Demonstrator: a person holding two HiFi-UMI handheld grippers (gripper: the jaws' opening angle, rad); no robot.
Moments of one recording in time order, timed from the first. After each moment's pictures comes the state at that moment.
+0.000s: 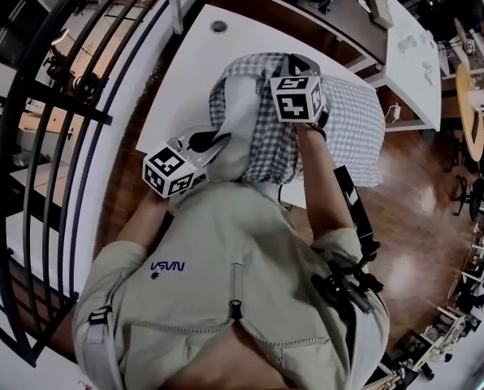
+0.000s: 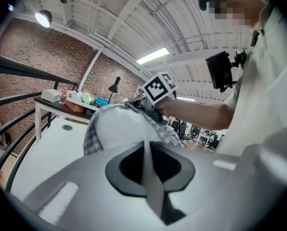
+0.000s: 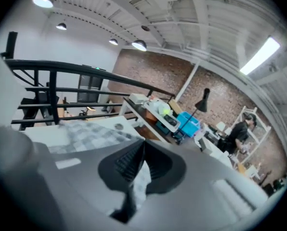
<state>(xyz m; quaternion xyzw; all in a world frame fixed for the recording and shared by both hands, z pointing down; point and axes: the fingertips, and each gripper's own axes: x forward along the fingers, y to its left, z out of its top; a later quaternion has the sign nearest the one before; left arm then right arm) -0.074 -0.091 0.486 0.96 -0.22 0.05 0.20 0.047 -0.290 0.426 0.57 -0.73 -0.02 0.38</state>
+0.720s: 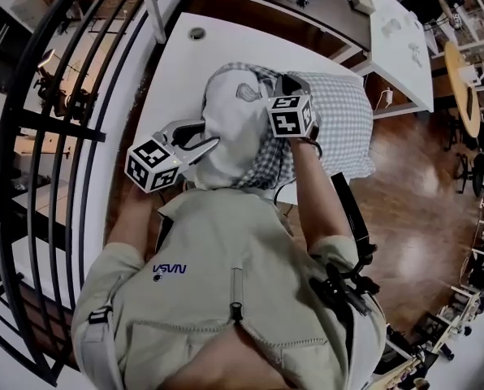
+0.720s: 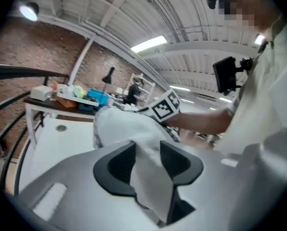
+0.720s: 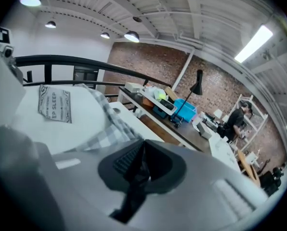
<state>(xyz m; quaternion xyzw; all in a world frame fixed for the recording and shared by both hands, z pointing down) -0.072 -0.112 0.478 0.96 -0.15 0.14 0.21 0.105 -0.266 0.482 0.59 -0.70 0.02 0.39</state>
